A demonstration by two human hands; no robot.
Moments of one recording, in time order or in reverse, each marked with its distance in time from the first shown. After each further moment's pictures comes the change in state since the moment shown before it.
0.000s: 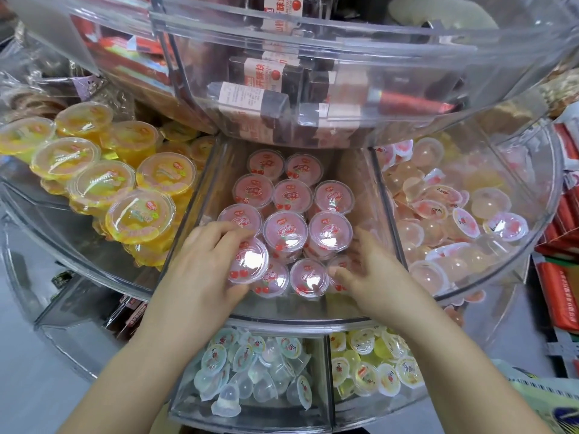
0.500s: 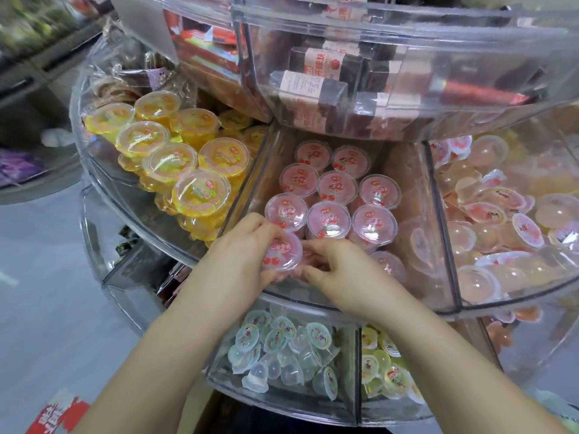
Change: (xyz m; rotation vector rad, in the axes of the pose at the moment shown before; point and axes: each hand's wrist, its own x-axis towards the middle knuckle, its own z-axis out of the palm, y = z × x) left_hand -0.005 0.009 -0.016 -0.043 -0.066 -0.115; right_hand 0.011 -0.038 0.046 -0.057 -0.289 -0.360
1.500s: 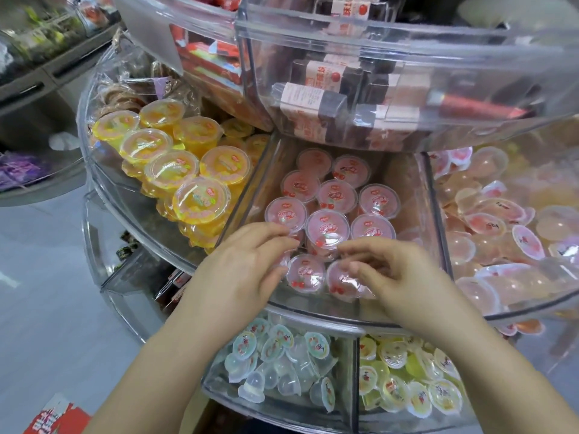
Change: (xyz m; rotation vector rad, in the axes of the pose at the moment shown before) left_hand -0.012 -0.005 0.001 0.078 0.087 0.184; right_hand -0.032 0.014 -0.035 0.073 0.219 -0.034
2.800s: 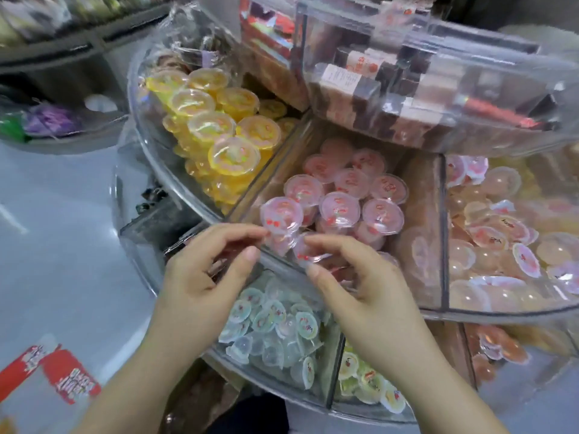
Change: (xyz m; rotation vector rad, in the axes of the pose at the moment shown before) left_hand -0.056 0.029 0.007 -0.692 0.506 -0.238; right_hand -0.044 -0.031 0.021 0.177 0.039 -0.240
